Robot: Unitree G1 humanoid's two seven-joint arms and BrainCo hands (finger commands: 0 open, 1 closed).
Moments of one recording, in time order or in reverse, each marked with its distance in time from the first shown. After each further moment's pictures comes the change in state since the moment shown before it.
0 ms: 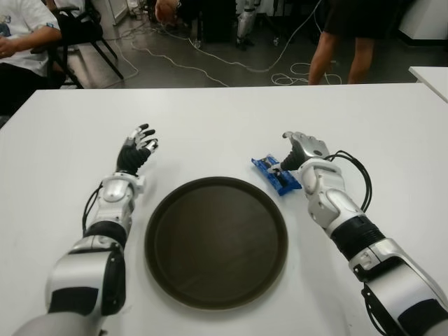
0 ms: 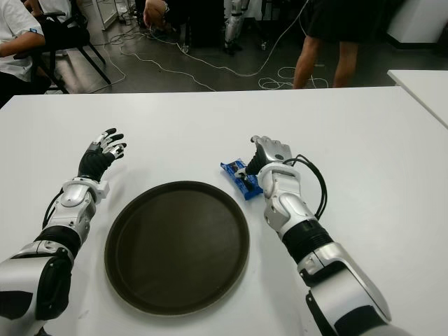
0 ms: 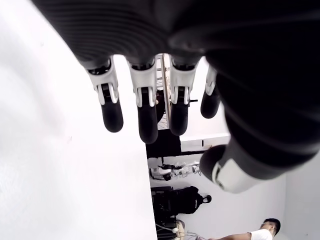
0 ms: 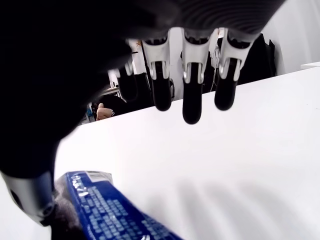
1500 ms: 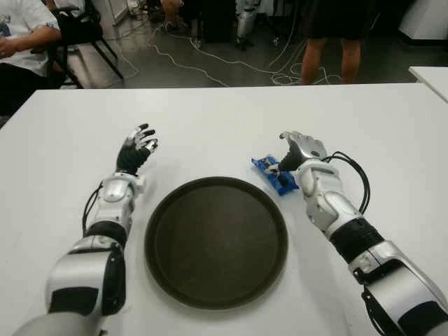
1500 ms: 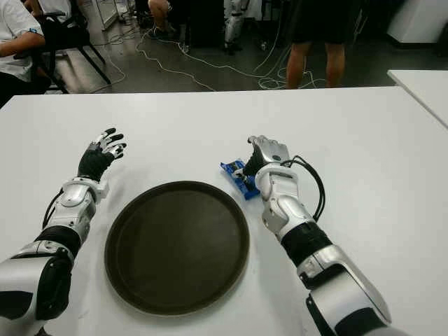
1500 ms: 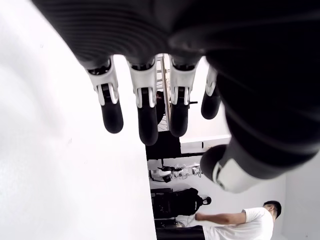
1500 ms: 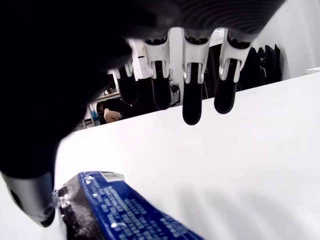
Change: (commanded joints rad) left arm -0.003 -0.001 -0.003 0.008 0.005 0.003 0.005; right arm 0.028 -0.006 0.015 -0.053 0.001 -0.017 -0.020
